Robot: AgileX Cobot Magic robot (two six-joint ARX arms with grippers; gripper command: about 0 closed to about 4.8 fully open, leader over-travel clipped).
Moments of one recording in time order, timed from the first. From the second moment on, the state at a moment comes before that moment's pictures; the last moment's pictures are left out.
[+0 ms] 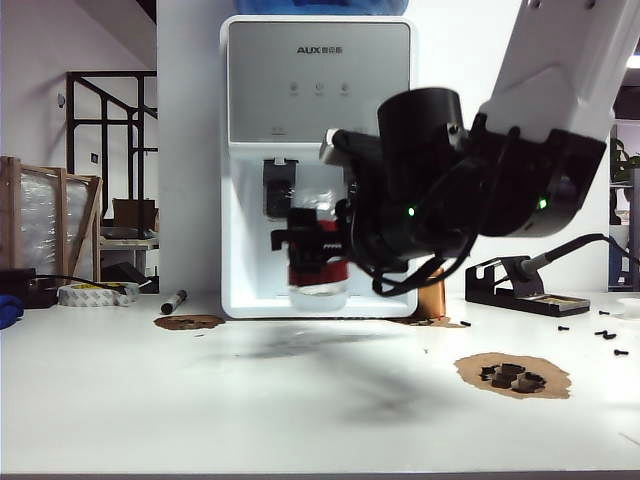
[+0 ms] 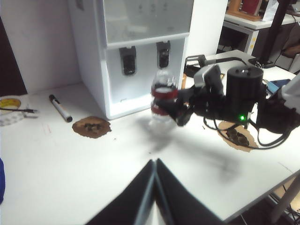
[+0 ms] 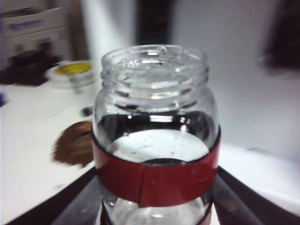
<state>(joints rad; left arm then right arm) 0.03 0.19 0.79 -0.89 0.54 0.09 0.60 2.05 0.90 1.01 0.14 0.03</state>
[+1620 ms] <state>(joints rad) 0.03 0.19 0.79 -0.90 0.54 0.09 0.50 2.11 1.08 0.87 0.29 -0.02</state>
